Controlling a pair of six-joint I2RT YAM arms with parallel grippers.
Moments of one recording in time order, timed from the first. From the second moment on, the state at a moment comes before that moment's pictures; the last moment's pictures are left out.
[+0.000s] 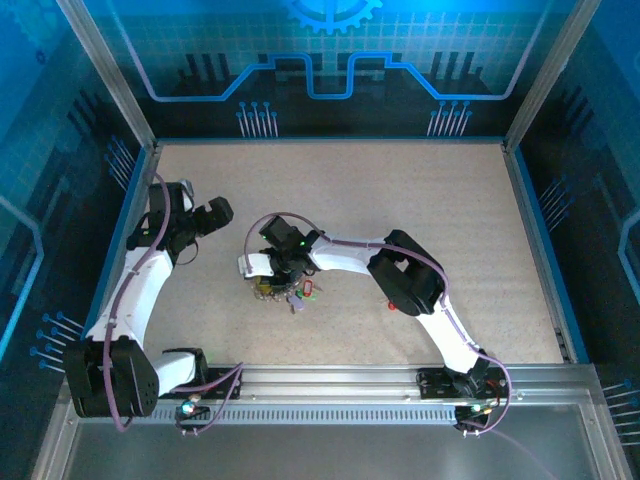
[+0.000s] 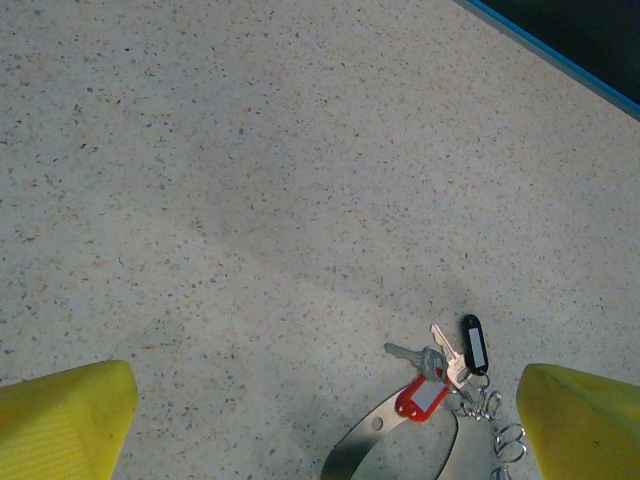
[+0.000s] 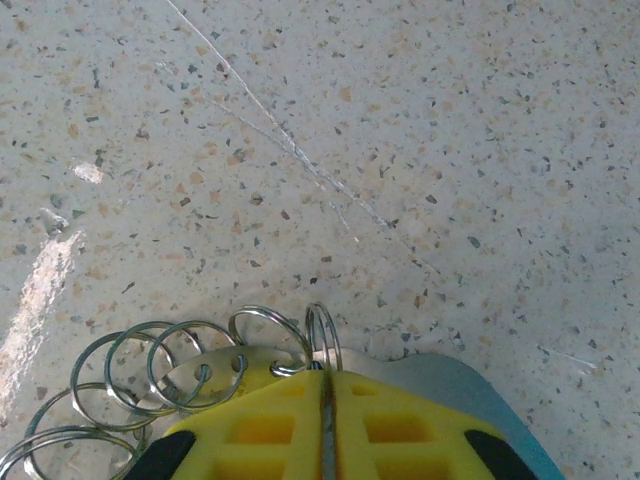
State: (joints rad) left arm 0.09 1.18 0.91 -0.50 0.13 -0.45; right arm 0.94 2.25 1.60 -0.30 -0.34 -0.79
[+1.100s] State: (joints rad) left arm 0.17 1.12 0.88 -0.51 0.11 -0.53; right arm 0.95 2.30 1.73 -0.45 -0.34 -0.79
